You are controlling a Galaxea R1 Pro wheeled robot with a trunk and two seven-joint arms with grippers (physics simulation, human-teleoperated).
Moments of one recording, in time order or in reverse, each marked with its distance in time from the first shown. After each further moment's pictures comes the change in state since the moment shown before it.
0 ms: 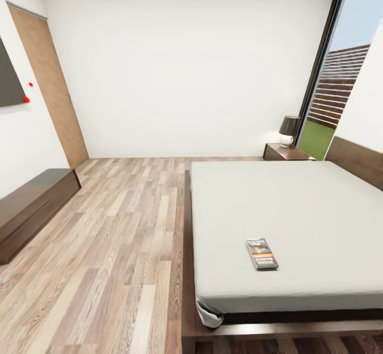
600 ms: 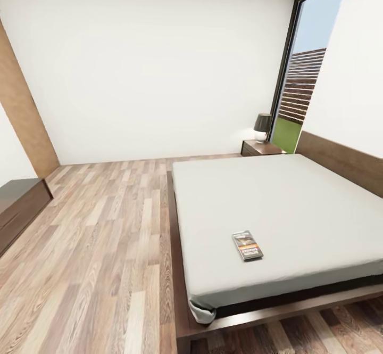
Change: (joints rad) left arm 0.000 -0.001 -0.029 0.000 -0.002 -0.001 -0.019; right arm 0.000 0.000 0.000 0.000 0.001 0.000 0.000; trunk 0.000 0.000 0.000
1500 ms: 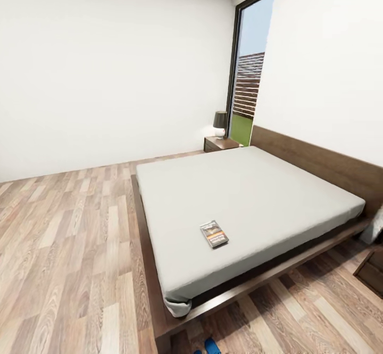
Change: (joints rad) left arm 0.000 0.001 -0.002 0.000 0.000 0.000 -0.002; right arm 0.000 0.000 0.000 0.000 0.000 0.000 0.000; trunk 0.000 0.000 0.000
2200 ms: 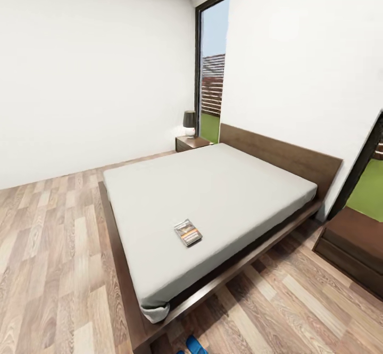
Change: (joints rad) left arm 0.000 0.000 -0.001 0.000 0.000 0.000 0.000; right arm 0.000 -0.001 0.000 0.000 0.000 0.000 0.000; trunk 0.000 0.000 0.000
